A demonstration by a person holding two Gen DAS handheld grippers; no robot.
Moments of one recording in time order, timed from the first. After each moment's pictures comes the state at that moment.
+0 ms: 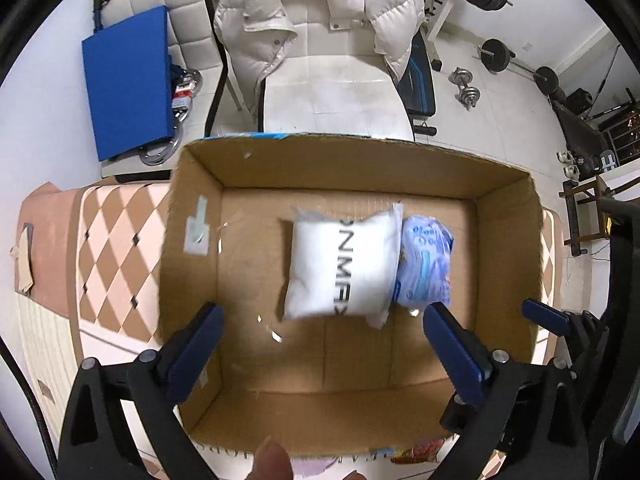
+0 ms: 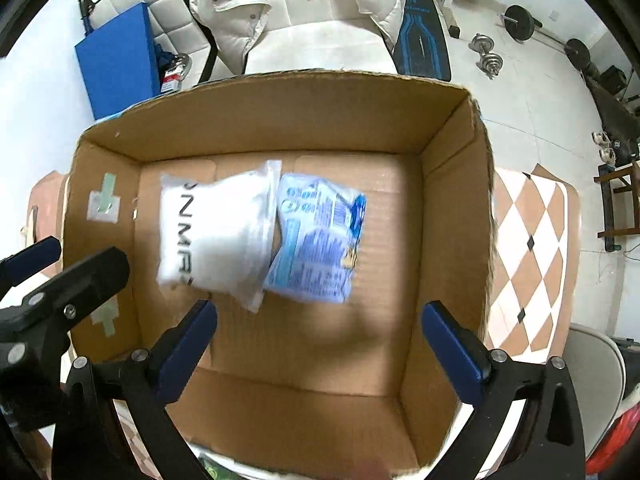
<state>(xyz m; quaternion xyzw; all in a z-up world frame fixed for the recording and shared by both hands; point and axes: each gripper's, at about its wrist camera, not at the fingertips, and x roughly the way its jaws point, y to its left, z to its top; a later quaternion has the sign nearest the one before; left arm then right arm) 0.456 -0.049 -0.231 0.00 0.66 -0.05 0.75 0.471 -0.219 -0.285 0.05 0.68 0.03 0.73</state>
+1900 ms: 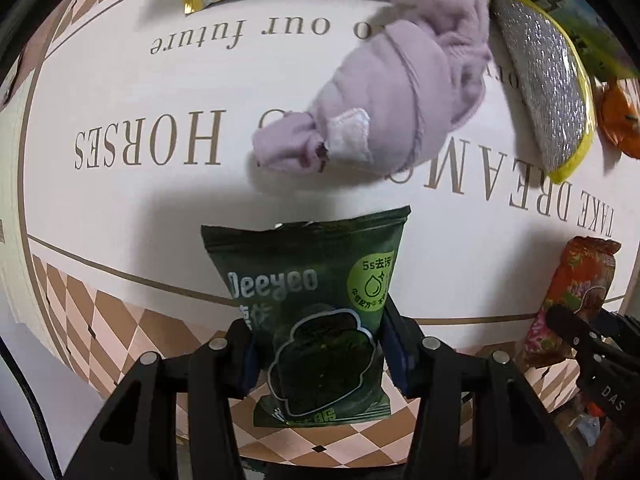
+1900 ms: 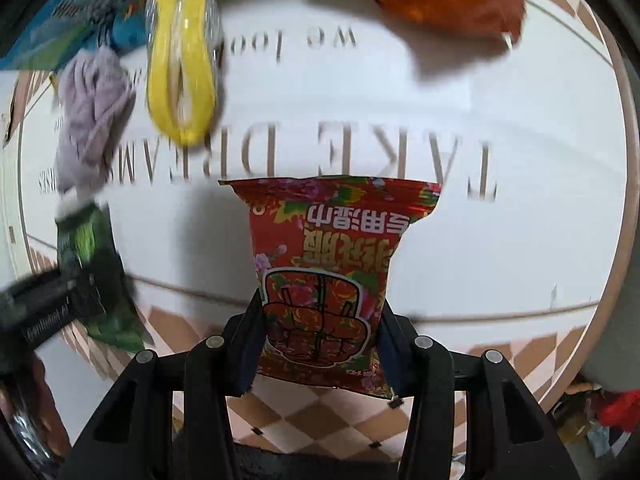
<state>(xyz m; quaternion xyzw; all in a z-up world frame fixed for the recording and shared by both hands) 0.201 -0.055 -0.409 0.00 0.79 0.02 0.62 0.156 -0.249 -0.415 0.07 0.78 0.04 0.62</state>
